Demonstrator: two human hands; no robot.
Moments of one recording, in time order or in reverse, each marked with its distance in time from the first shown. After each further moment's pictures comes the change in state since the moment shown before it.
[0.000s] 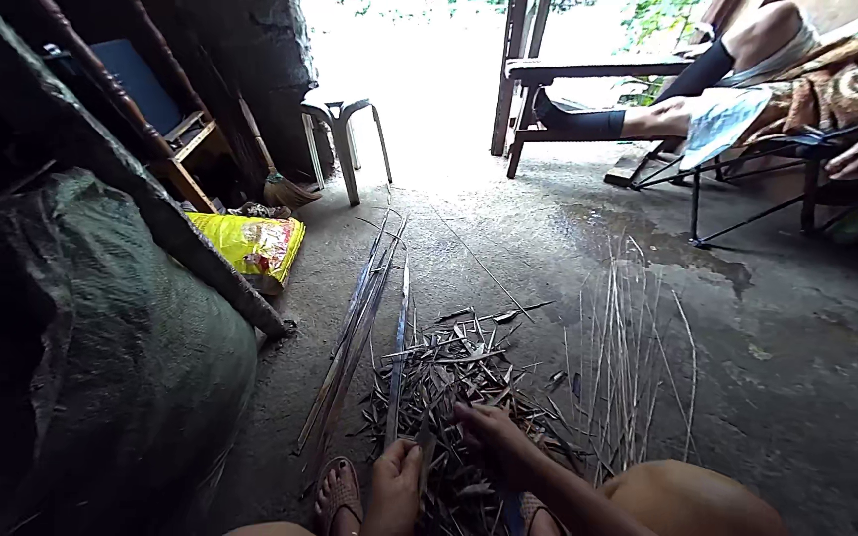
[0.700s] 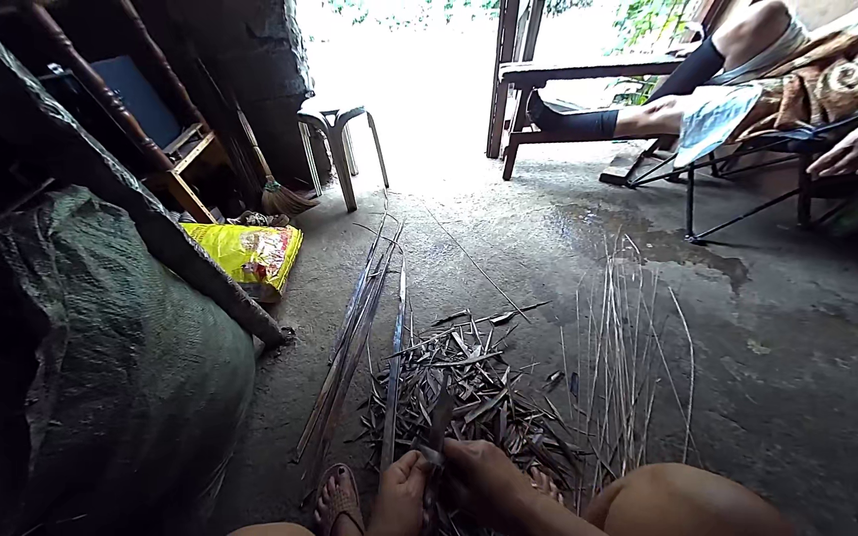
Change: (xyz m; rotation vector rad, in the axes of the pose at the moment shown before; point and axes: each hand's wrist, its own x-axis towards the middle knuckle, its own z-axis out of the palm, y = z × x) left_hand -0.003 0.006 0.019 -0.178 -0.134 -0.130; right_hand -0.035 -0.002 0.016 -1.099 -0.063 -0.335
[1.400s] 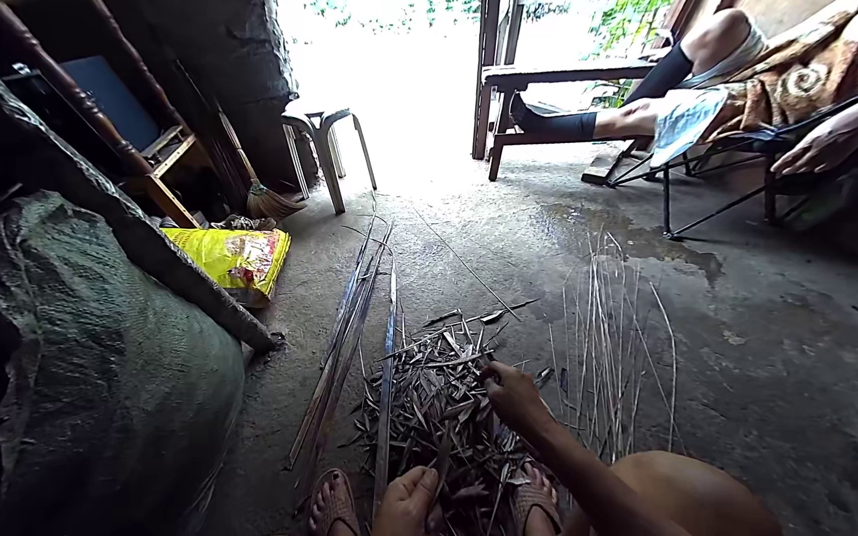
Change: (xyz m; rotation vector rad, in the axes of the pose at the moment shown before) left_hand -0.010 -0.005 -0.002 -0.011 -0.168 -0.048; right_hand 0.032 0.042 -0.062 0.167 0.364 0.475
